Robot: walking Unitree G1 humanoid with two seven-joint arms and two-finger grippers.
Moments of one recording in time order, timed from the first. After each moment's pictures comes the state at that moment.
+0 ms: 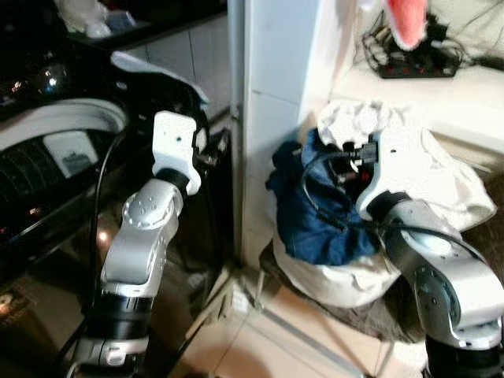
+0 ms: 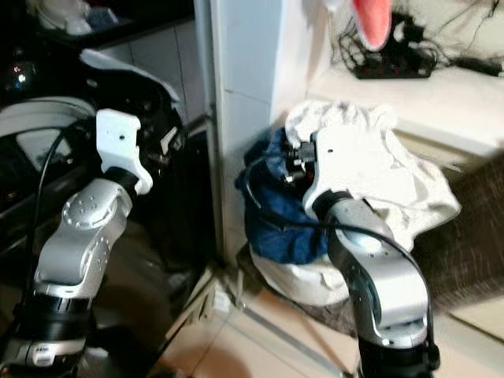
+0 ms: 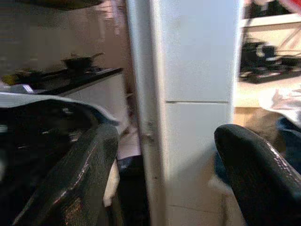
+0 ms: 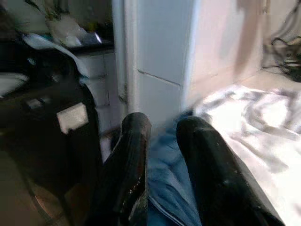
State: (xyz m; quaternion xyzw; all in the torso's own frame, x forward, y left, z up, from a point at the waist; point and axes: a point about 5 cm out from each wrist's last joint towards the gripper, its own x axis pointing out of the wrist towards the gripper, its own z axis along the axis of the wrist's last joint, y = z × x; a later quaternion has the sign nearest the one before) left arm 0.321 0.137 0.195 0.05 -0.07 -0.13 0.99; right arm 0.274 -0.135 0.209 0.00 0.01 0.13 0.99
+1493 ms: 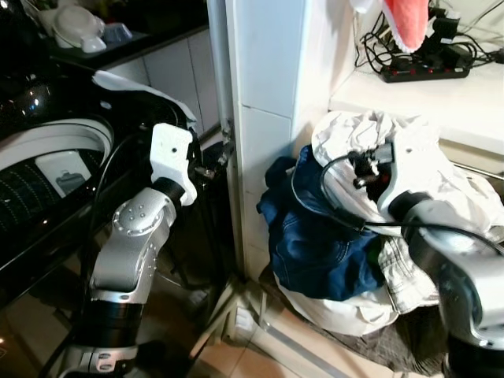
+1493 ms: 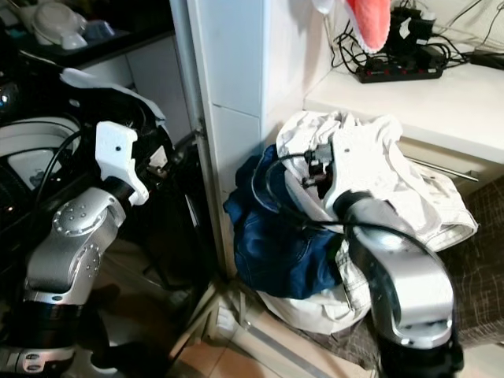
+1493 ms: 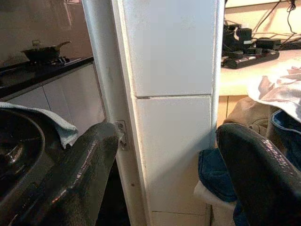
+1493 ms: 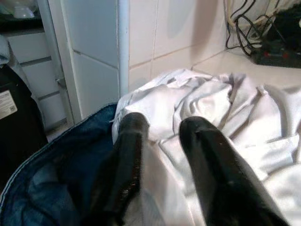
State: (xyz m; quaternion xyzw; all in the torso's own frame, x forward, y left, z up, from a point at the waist) left arm 0.315 0.143 0.183 0.03 -0.05 -0.19 0.98; right arm 0.274 -0.162 0.216 -0.07 0.07 0.08 0.99
